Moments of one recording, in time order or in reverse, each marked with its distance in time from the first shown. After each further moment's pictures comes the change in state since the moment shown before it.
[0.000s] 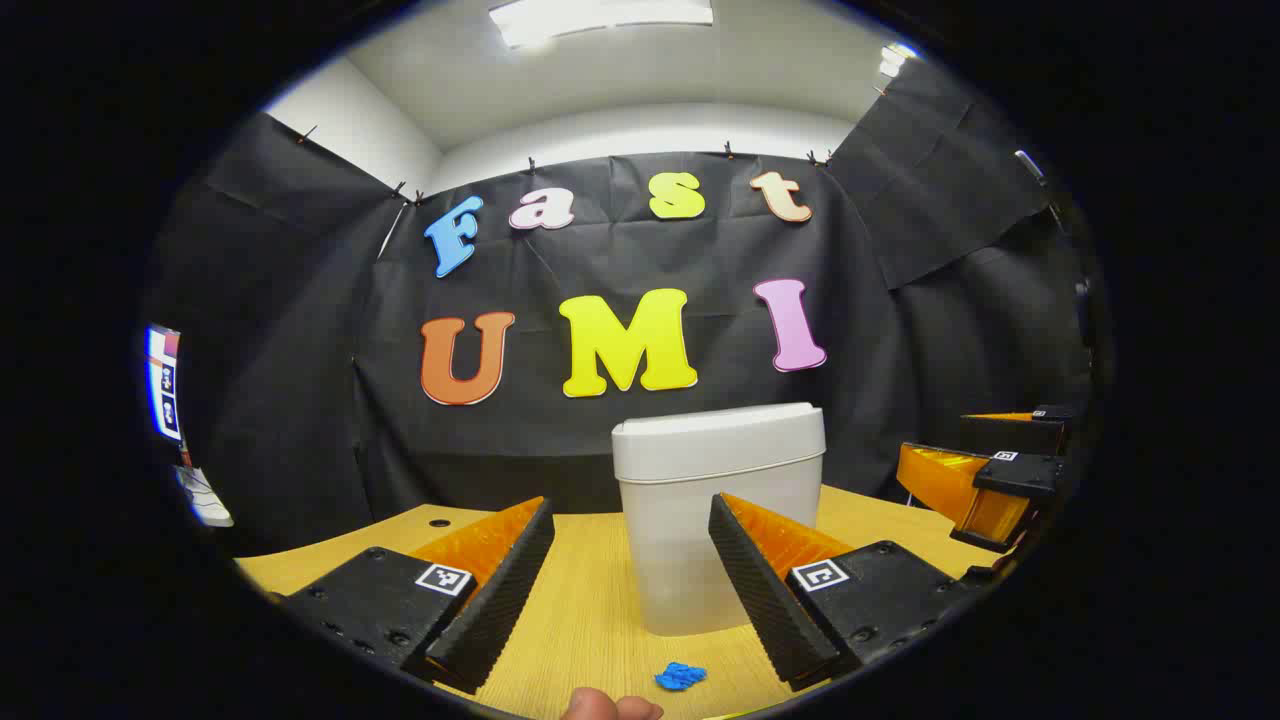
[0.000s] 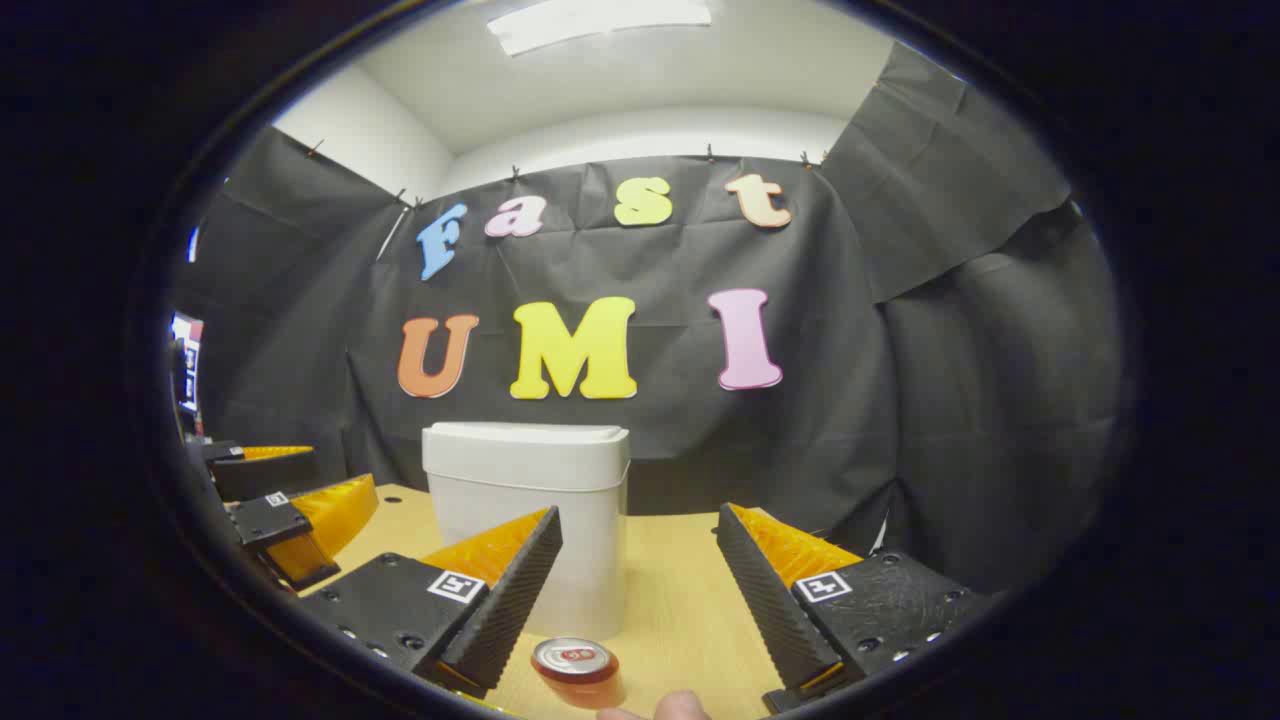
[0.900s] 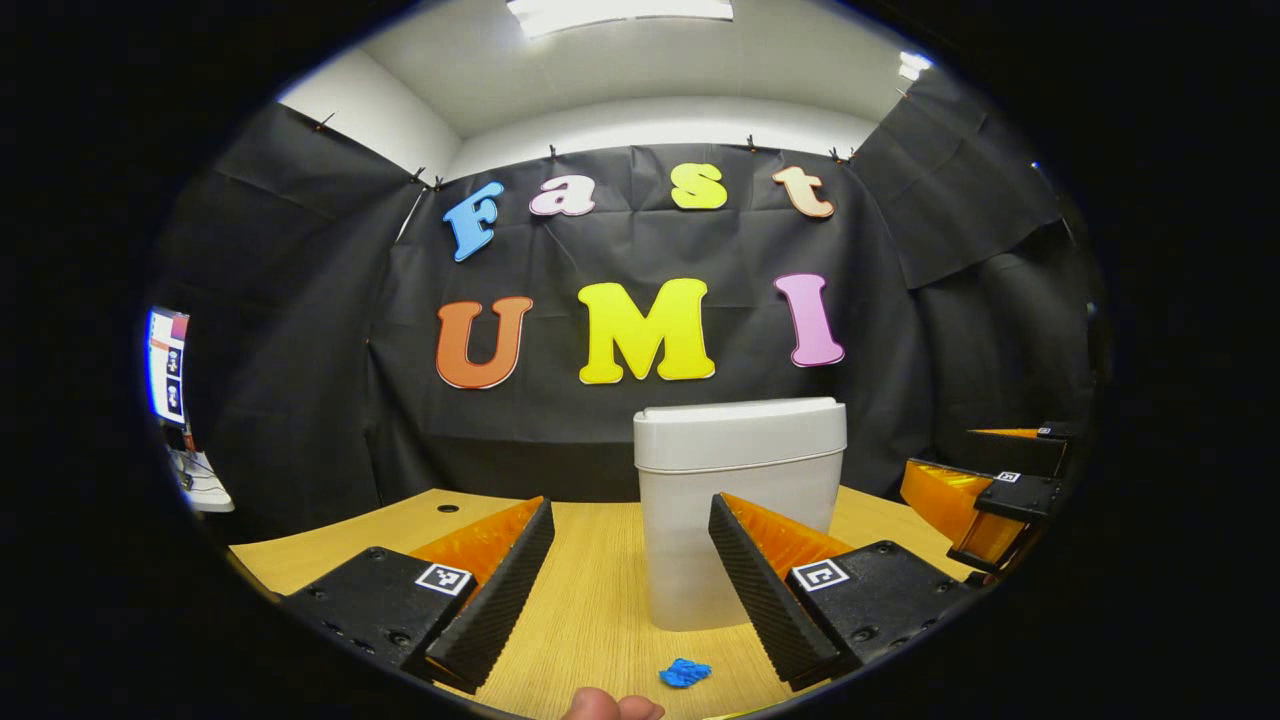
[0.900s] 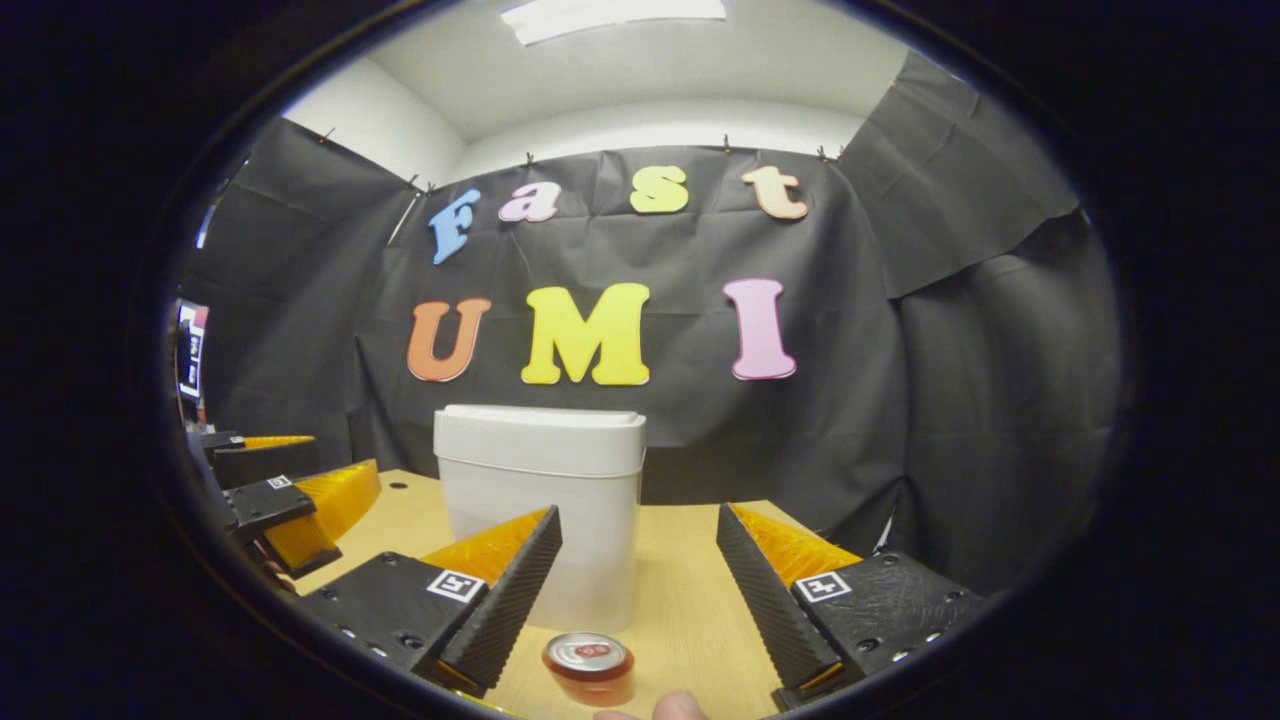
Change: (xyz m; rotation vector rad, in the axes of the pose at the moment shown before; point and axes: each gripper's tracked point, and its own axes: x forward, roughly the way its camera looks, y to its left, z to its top) left arm 0.003 0.007 -0.008 -0.036 0.026 0.036; right arm 0.003 0.007 -0.007 -0.001 0.024 0.006
